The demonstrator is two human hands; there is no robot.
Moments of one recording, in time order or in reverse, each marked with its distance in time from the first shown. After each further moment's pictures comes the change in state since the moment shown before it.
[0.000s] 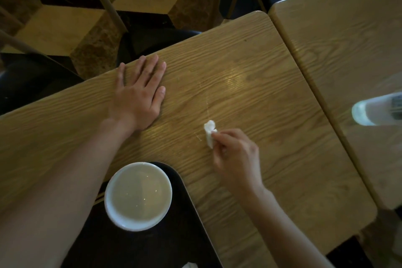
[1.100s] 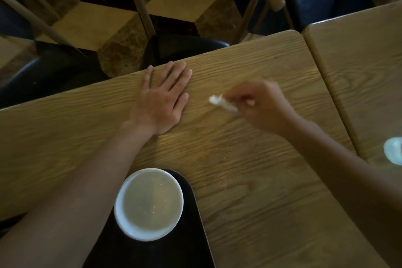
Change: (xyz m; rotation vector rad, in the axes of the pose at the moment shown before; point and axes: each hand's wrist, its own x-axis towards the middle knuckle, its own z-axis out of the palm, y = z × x) left_hand -0.002 0.001 0.002 0.010 0.041 -0.008; right_hand 0.158 0.002 -0.028 0.057 -0.442 -0.430
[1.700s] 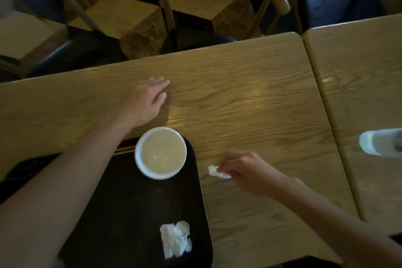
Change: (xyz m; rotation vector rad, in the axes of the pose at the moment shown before) left_hand -0.096 -0.001 -0.072 -0.419 -0.162 -0.343; right_hand -0.157 -0.035 0.052 0.015 -0.443 -0.156
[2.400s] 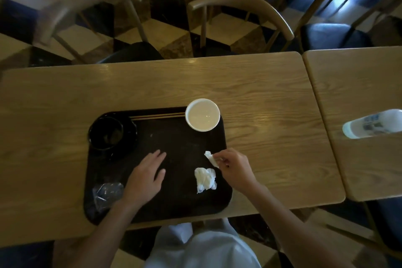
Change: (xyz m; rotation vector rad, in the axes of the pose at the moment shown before) left_hand -0.327 -0.041 0.068 -0.114 0.042 -0.251; right_hand -0.031 -0.140 0.106 0.081 0.376 0.278
